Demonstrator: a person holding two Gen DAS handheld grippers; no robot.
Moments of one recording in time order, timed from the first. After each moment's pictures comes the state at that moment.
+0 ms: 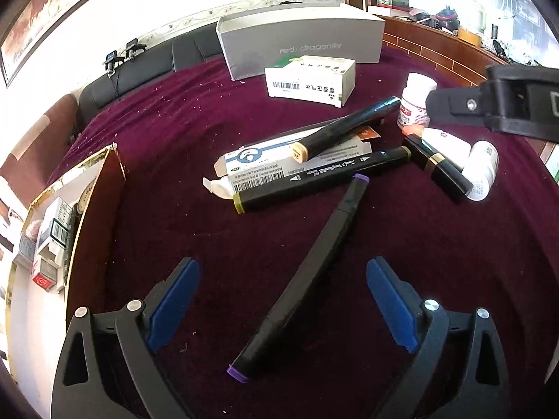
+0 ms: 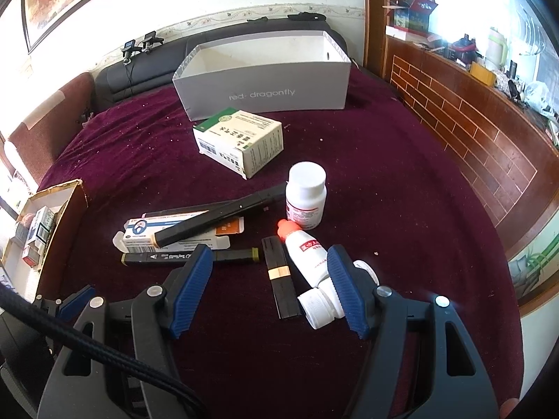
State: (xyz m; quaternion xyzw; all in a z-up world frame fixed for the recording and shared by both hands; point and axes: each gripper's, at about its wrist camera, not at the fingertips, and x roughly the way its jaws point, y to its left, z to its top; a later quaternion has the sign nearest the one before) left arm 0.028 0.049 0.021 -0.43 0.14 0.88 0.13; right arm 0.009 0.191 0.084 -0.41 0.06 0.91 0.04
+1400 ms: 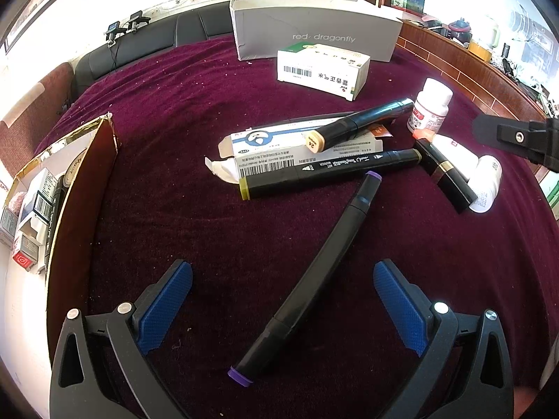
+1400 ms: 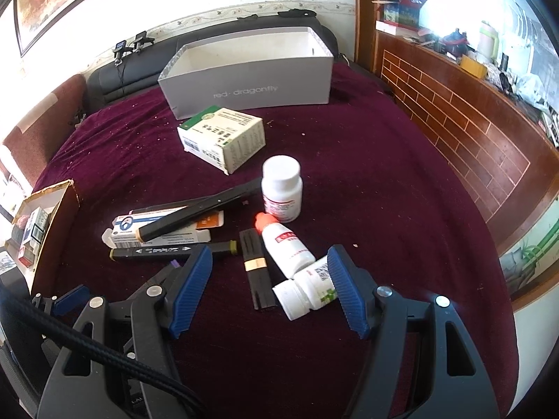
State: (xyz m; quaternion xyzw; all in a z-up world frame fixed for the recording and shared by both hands) left arm 0.015 0.037 0.018 -0.46 0.09 0.87 0.14; right arm 0.016 0.212 0.084 -0.42 0.07 0.90 0.06
